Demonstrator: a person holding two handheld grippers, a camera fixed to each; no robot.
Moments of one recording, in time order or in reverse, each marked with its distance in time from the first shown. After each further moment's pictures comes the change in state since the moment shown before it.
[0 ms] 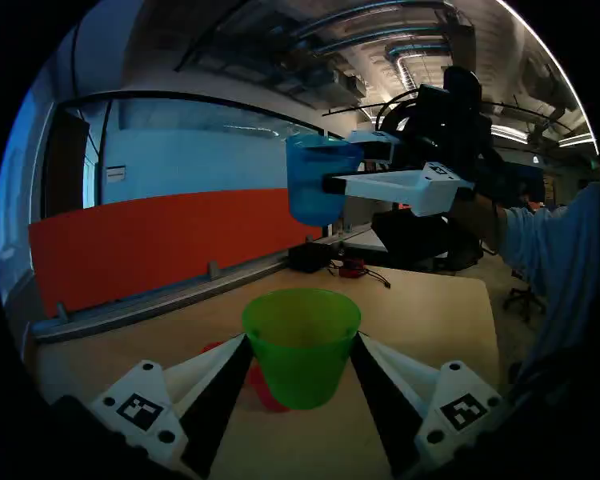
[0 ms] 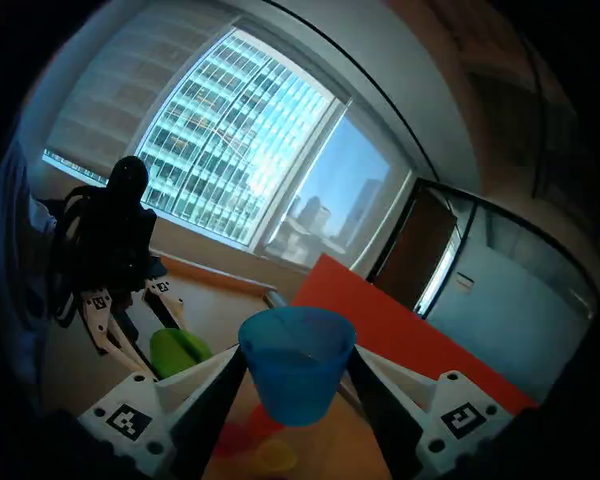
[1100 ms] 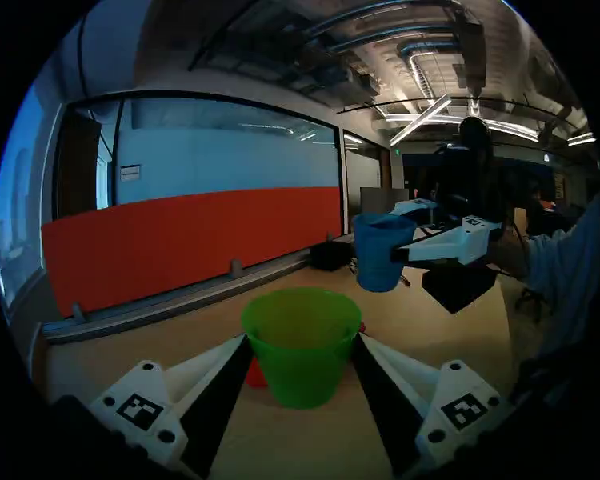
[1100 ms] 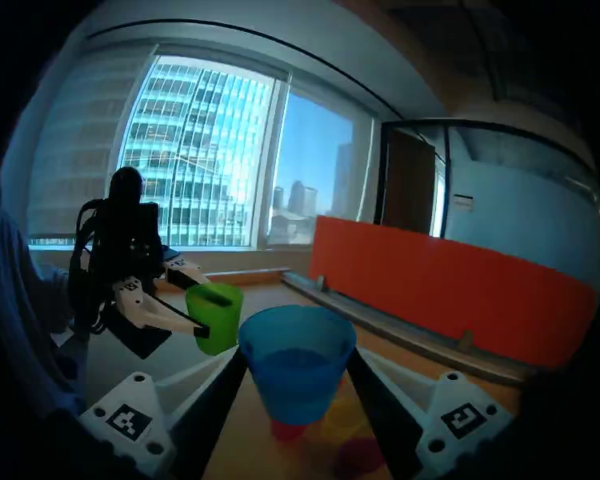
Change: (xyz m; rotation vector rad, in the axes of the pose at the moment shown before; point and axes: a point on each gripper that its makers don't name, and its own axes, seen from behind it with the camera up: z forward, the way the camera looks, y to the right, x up) left arm 0.003 -0.042 -0.017 0.069 -0.013 0.002; right arm -0.066 -0.048 -0.019 0.014 -0.048 0.393
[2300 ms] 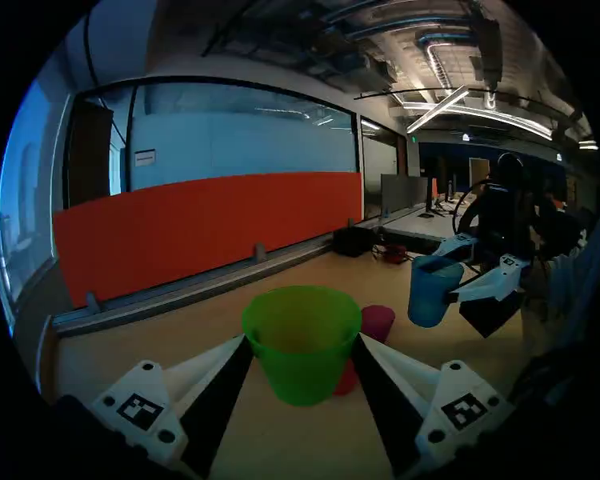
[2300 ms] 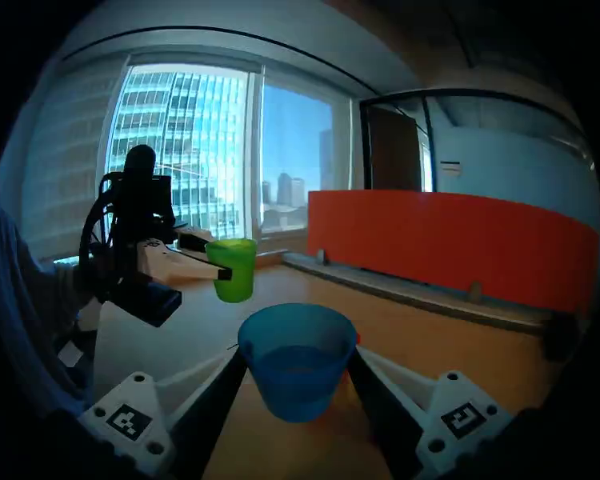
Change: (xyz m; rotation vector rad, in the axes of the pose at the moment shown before) left arm -0.009 -0.054 -0.001 0.064 -0.072 -0.022; right arm -0.068 -0.025 -0.009 -0.025 -0.034 0.155
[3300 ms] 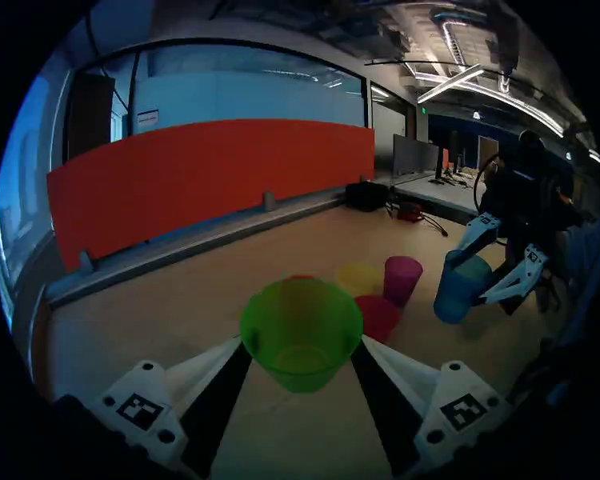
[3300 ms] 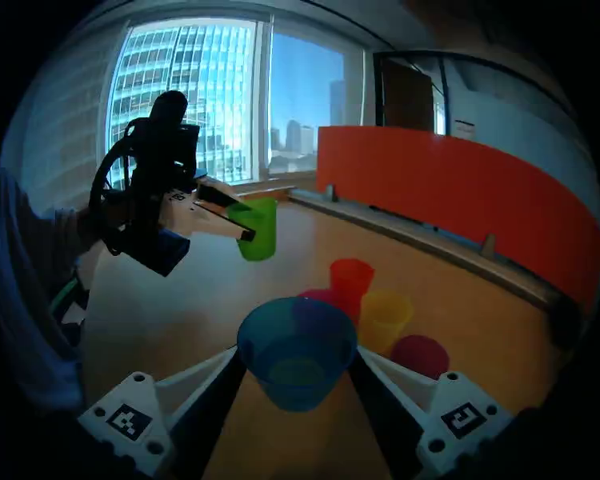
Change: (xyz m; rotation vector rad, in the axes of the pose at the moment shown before) left arm -0.075 -0.028 0.032 0.017 -0.169 -0.030; right arm -0.081 0.001 0.002 0.027 -0.235 -0.033
